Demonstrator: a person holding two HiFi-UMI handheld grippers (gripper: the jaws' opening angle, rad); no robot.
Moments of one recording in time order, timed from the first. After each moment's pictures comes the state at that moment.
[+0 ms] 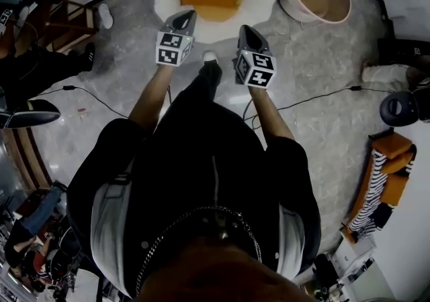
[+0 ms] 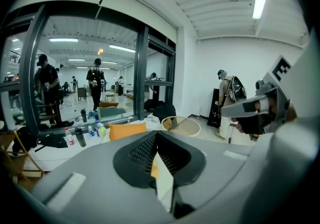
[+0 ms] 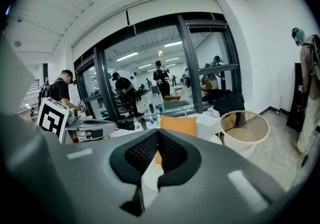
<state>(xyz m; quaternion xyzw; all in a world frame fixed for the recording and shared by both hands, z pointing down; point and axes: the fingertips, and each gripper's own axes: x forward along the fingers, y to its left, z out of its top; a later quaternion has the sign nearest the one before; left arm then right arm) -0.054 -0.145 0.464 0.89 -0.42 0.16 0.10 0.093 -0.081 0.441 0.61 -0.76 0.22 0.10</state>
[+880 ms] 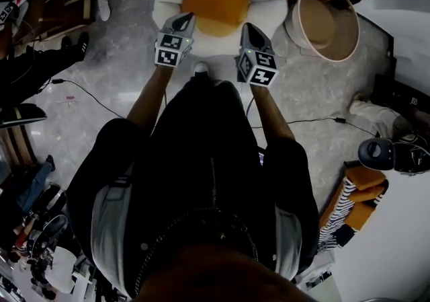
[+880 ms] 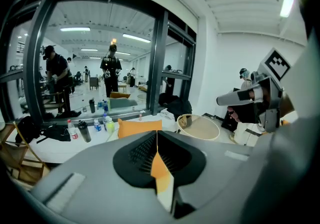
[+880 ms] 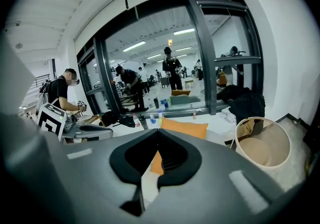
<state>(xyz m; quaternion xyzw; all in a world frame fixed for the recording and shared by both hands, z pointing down) -0.046 -0.312 0.507 0.85 -0.47 0.18 0.15 0.116 -0.292 0.459 0.54 -0.79 0.23 0.14</state>
